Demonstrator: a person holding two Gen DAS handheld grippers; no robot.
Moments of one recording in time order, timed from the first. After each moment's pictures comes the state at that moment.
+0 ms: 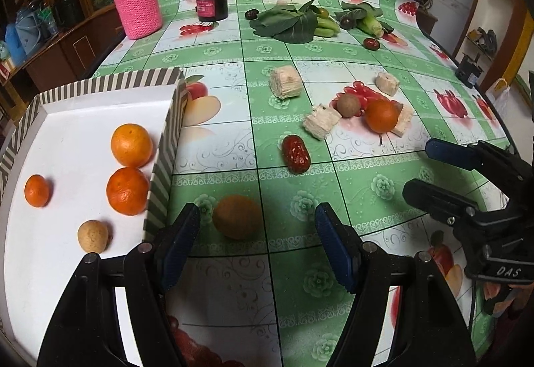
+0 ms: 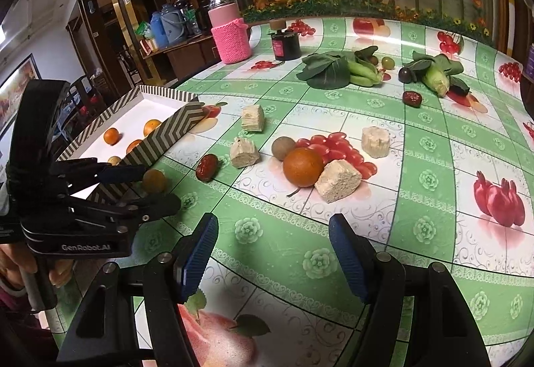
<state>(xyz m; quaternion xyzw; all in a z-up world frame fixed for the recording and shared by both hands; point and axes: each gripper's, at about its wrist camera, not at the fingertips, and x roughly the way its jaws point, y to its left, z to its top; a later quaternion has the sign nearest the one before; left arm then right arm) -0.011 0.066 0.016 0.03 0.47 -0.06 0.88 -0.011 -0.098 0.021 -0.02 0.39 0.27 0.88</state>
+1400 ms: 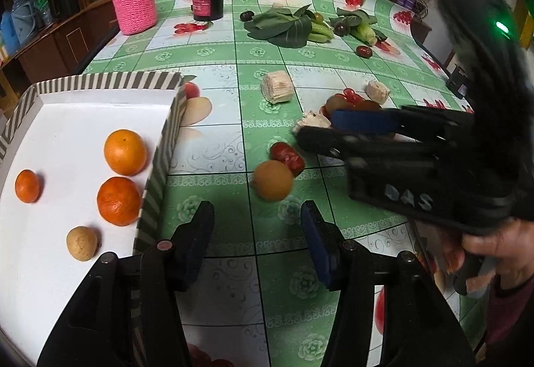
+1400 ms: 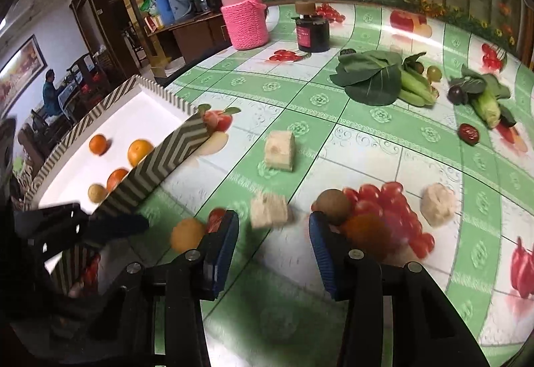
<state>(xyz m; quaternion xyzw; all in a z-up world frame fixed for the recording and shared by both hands) -0.006 0.070 0.022 0.00 0.48 -0.08 0.88 0.058 -0.034 0.017 -0.05 0.44 0.29 0.85</state>
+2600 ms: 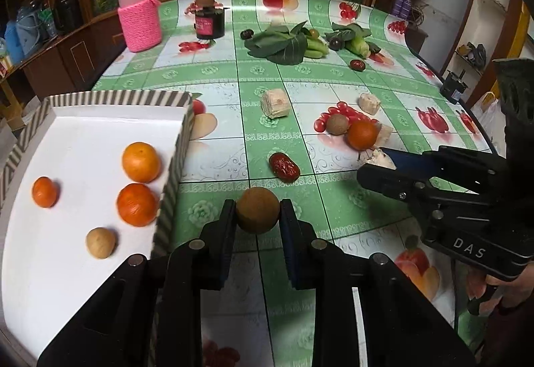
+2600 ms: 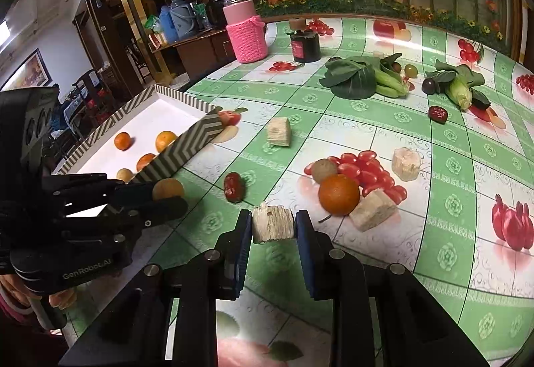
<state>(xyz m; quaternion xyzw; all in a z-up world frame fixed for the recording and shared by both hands) -0.025 0.072 0.040 0.00 0.44 -0.08 0.89 -0.002 -0.072 0.034 -0.03 0.40 0.29 0.87</state>
